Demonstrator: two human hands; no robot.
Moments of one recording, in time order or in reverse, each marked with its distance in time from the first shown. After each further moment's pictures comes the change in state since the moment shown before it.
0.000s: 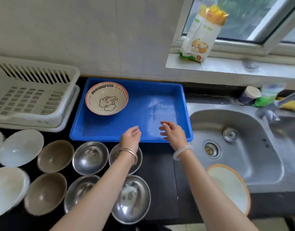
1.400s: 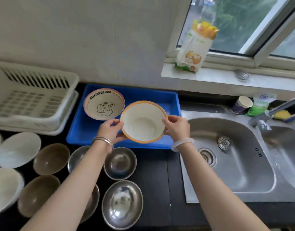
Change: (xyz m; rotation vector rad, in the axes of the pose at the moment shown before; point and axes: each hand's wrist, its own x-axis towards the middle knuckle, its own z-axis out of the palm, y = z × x) left_hand -0.017 0.072 -0.035 -0.113 -0.041 -0.008; right_hand -0.002 -0.045 -0.036 0.061 0.177 -0.097
